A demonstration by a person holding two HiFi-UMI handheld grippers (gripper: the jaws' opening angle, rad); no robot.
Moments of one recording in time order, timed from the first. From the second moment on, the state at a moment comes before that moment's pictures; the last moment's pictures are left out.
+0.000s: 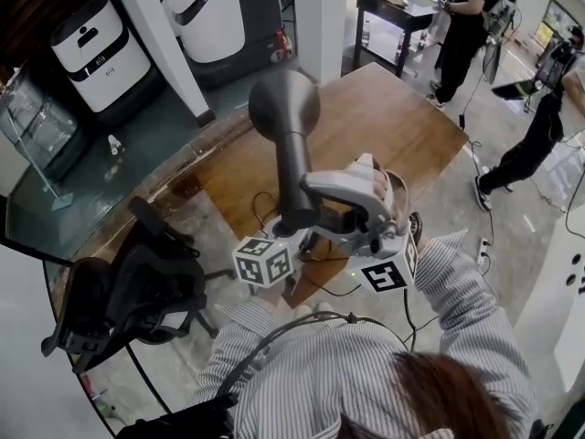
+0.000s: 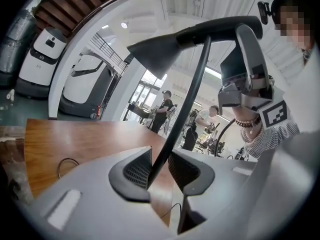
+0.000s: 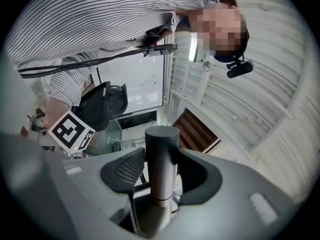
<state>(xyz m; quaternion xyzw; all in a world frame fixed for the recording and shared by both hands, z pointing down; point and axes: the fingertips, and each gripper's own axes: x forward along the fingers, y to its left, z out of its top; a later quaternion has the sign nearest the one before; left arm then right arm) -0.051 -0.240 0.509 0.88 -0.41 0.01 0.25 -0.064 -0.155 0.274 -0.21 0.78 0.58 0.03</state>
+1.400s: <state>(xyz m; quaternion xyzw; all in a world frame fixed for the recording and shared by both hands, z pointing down) -0.042 -0.238 0.510 0.93 -0.28 0.00 0.24 -0.058 -0.157 0.325 -0.24 0.70 0.67 0.02</state>
